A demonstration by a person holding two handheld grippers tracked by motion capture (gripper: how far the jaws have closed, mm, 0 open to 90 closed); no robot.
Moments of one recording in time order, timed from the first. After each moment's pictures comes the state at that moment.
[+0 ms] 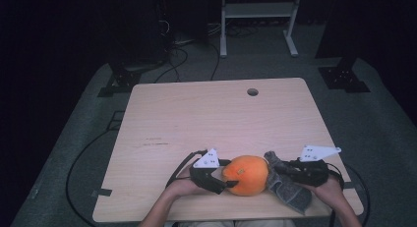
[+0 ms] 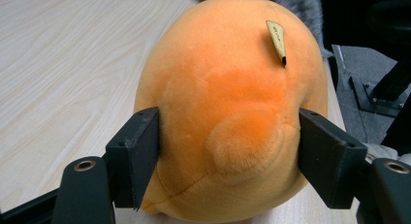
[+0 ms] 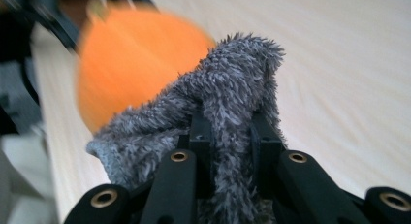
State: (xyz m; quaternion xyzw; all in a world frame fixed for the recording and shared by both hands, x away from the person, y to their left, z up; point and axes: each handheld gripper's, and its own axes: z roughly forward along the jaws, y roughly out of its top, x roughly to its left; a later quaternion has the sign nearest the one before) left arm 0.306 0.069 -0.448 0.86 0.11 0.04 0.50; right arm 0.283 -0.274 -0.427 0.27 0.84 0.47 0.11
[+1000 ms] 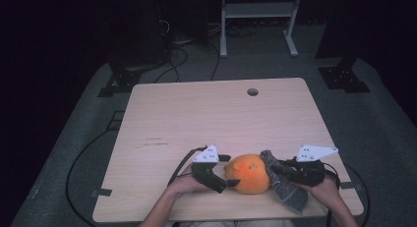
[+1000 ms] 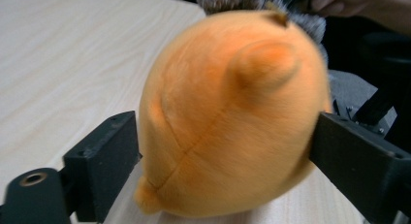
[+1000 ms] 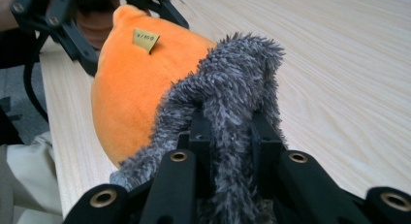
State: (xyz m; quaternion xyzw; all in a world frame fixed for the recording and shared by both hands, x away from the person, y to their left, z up) left arm 0.317 0.062 -0.454 0.84 0.13 0.01 0.53; right arm 0.282 -0.262 -0.422 0.26 0.83 0.48 0.11
